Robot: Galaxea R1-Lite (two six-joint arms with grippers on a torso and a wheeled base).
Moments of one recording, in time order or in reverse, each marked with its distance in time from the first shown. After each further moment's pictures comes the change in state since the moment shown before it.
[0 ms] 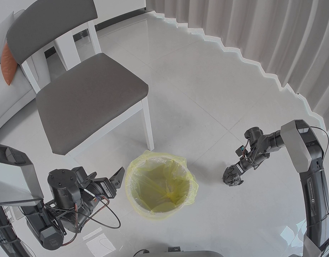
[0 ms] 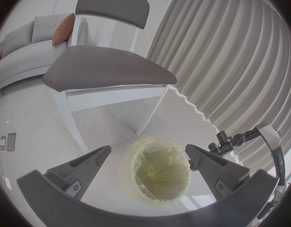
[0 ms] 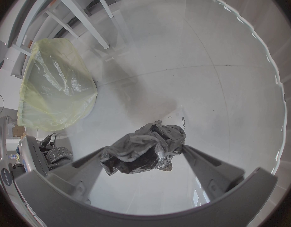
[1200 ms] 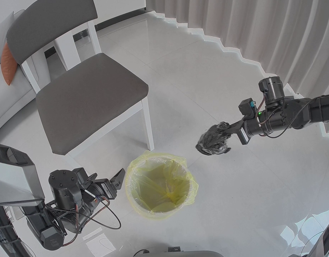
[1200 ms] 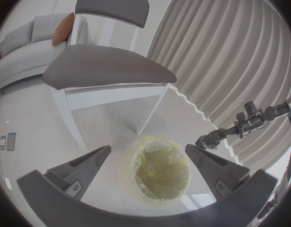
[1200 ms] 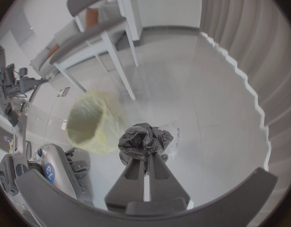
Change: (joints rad) left arm -0.001 0.009 0.002 0.000 -0.001 -0.001; right arm 0.203 -0.702 0.457 -0.214 0.137 -0.024
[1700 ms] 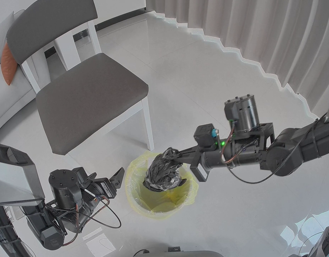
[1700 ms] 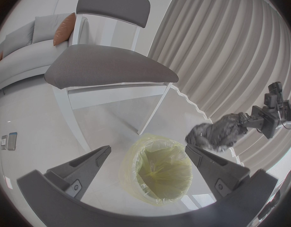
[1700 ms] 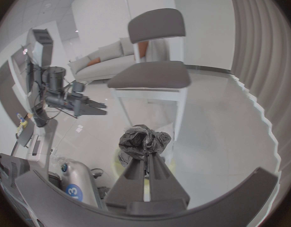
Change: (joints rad) left arm 0.001 0.001 -0.004 0.000 0.012 -0.006; right arm 0.381 -0.060 0.263 -0.362 -0.001 0.096
